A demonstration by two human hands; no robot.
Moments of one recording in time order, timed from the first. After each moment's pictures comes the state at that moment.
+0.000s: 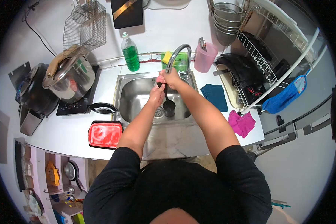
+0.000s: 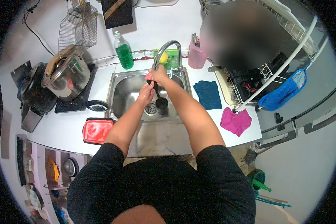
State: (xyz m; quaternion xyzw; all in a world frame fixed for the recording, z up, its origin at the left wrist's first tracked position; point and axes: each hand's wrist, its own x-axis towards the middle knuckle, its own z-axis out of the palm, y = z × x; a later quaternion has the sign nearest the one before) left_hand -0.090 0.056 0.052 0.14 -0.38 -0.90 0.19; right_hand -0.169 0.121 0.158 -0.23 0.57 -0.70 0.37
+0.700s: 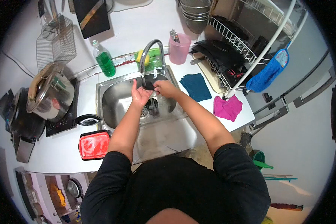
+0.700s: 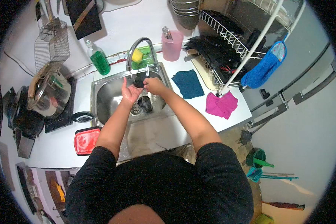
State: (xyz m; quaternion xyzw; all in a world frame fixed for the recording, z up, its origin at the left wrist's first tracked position) left_hand -0.092 0.090 0.099 0.10 -0.16 -0.98 0.08; right_hand -0.184 0.220 0.121 -0.48 0.81 -0.32 0.11
